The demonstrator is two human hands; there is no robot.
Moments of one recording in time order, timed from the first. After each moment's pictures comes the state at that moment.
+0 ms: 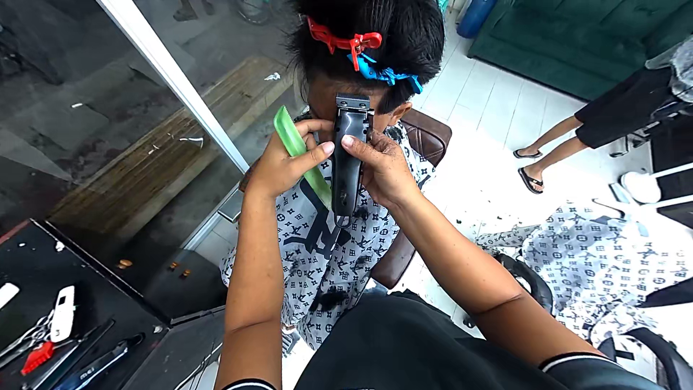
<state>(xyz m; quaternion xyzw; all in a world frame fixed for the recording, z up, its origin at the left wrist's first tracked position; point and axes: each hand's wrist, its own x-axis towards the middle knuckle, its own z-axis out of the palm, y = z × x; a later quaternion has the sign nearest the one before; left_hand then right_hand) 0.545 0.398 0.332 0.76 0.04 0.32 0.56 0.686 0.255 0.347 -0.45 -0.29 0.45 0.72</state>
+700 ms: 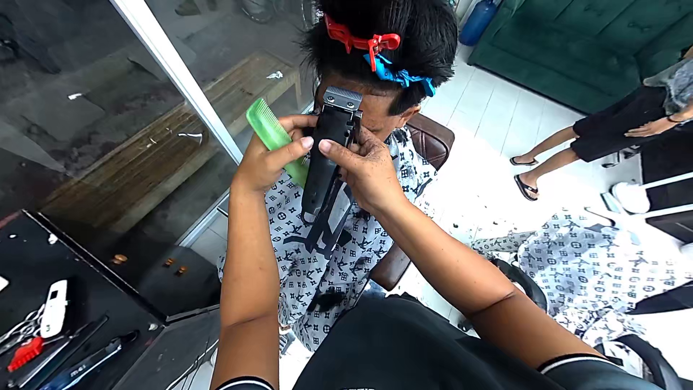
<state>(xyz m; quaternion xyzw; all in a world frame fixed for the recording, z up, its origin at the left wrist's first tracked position) 0.522 0.422 0.327 0.72 -0.02 0.35 0.60 0.648 0.272 0.352 -0.46 -0.33 0.40 0.72</state>
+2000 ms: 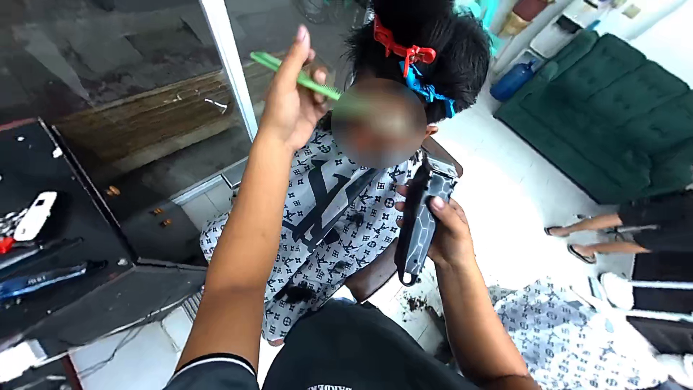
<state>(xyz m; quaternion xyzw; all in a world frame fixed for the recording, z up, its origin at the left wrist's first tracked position) 0.547 0.389 0.379 0.42 0.16 0.50 0.74 0.742 0.145 0.319 -0.43 -0.36 0.48 0.67</state>
